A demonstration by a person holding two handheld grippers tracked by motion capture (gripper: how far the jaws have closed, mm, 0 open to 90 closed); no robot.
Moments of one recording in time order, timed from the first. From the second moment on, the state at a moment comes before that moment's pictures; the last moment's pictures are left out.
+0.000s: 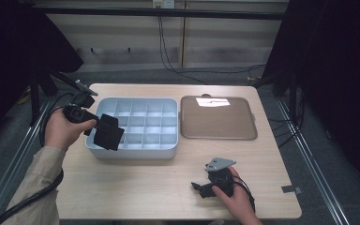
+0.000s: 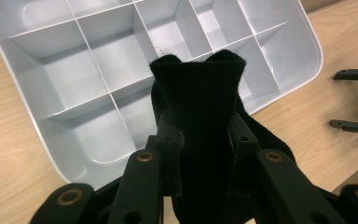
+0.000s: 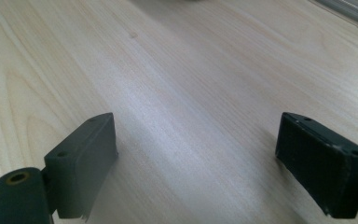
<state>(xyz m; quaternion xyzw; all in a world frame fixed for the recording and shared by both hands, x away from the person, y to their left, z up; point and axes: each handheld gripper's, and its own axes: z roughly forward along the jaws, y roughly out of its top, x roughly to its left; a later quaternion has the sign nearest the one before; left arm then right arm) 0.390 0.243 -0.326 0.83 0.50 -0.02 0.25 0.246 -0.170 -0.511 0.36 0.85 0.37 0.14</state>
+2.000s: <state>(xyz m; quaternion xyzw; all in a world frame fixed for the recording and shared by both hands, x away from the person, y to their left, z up) 0.427 0.290 -0.378 0.80 0.56 -0.01 0.19 0.246 -0.170 -0.511 0.36 0.85 0.37 0.14</state>
